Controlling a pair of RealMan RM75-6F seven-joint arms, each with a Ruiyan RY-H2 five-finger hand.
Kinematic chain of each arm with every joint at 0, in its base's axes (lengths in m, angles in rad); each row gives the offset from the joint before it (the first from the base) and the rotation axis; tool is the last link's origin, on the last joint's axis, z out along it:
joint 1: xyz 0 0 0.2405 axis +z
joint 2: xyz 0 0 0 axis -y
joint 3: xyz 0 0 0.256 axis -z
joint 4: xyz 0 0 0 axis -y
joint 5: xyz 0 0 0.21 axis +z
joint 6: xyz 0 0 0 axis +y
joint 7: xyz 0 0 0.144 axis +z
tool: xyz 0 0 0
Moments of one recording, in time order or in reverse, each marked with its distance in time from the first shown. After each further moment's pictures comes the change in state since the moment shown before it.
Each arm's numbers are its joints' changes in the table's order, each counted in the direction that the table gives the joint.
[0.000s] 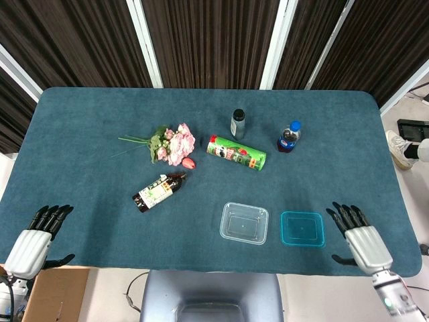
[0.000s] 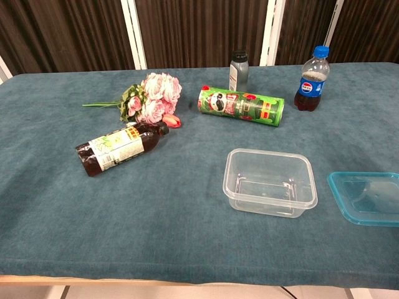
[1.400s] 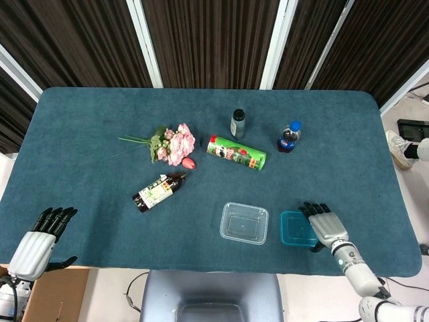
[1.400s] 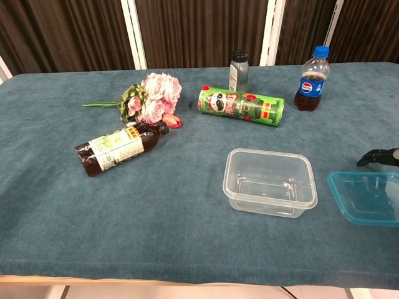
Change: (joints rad) left arm 0.002 0.008 -0.012 0.004 0.009 0.004 0.032; right arm 0.361 0.126 0.005 0.043 0.654 -0.387 -0.408
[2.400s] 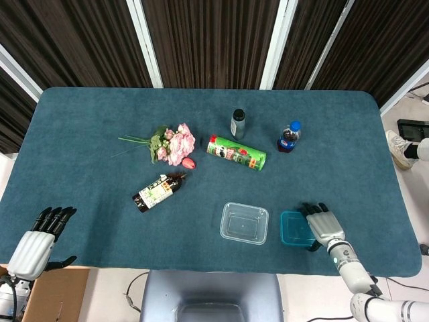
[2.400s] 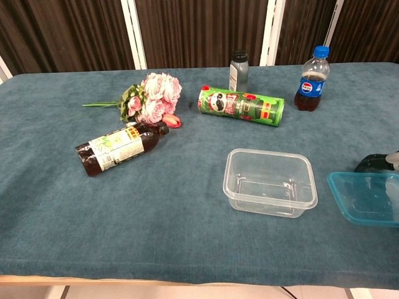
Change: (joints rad) left arm -0.002 -0.002 0.002 -0.001 -0.006 -0.003 -0.008; right arm 0.044 0.061 0.045 -0.043 0.072 0.064 -0.032
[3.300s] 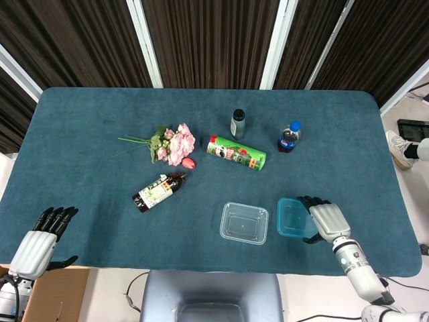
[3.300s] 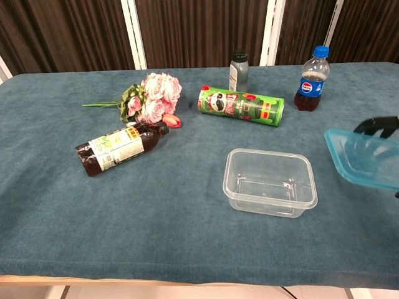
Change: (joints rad) left arm -0.004 0.007 0.000 0.004 -0.002 -0.008 0.017; right arm -0.062 -0.131 -0.045 0.181 -0.214 0.129 0.189
